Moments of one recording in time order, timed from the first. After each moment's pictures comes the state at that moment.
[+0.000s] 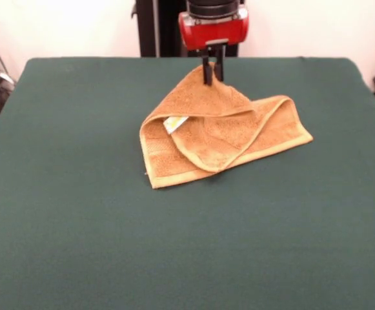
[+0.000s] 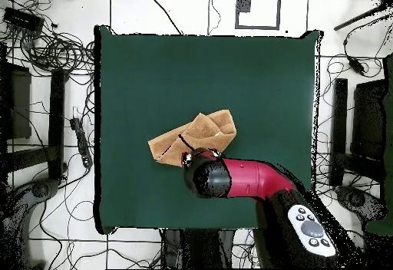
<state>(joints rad) -0.43 -0.74 0.25 1.97 -0.26 0.35 1.57</state>
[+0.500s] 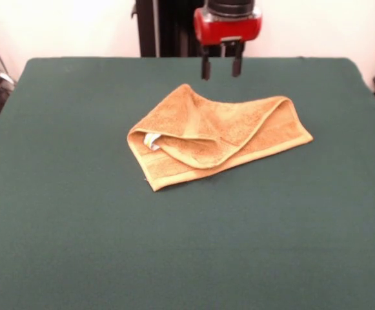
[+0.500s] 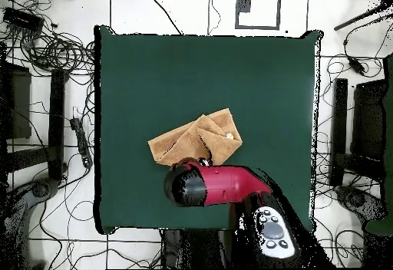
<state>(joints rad) -0.24 -0.74 0.10 1.96 -0.30 0.35 1.59</state>
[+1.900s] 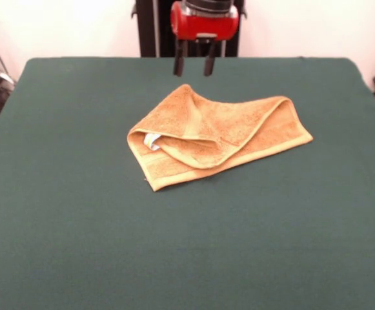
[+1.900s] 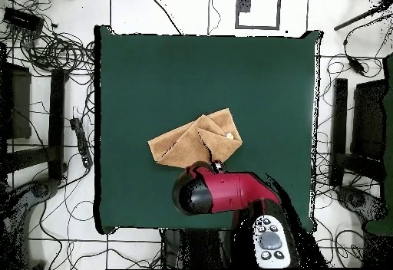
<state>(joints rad) -0.18 -0.73 -0.03 1.92 -0.39 0.28 1.61</state>
